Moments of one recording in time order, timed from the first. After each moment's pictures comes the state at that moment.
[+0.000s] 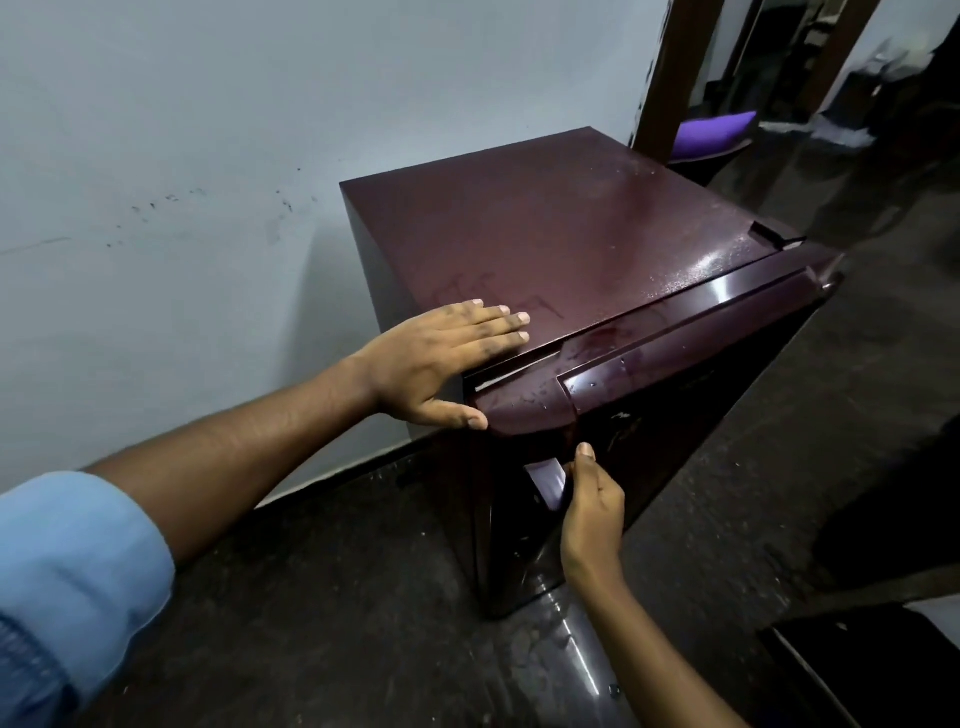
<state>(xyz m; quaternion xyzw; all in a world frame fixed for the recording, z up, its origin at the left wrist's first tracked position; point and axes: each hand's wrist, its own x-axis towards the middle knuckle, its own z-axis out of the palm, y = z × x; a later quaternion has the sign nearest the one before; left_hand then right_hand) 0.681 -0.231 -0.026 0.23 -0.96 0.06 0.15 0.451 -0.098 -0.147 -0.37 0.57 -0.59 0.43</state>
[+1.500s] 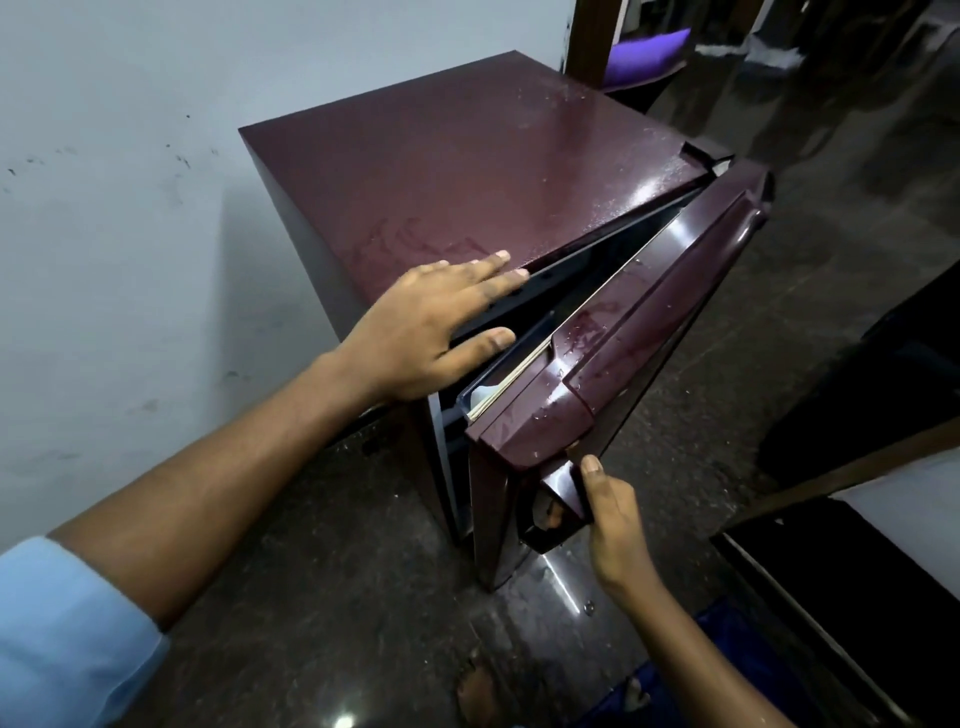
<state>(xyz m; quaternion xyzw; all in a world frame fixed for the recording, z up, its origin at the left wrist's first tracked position) 0.608 -0.191 -0.013 0.34 -0.92 -0.02 0.20 0.385 -0.024 -0.143 -0.44 0.55 -0.54 0.46</state>
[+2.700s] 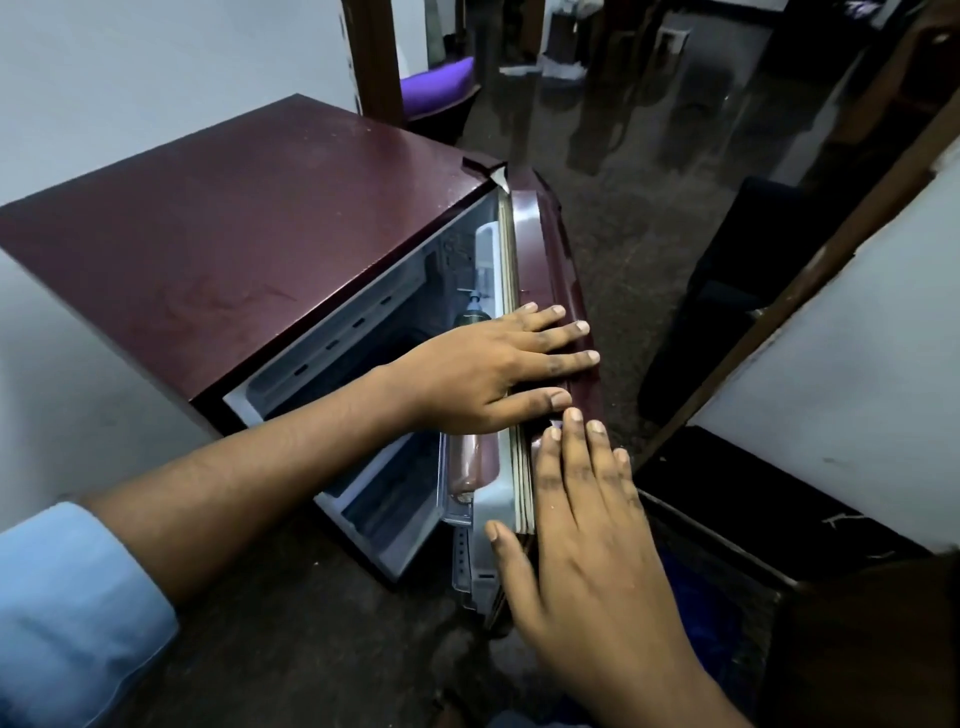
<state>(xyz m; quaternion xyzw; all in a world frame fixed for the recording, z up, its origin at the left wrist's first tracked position) 0.413 -0.150 0.012 0.05 -0.99 -0.12 0.05 0.351 0.074 -0.017 -0.61 0.79 -0.07 -0.03</state>
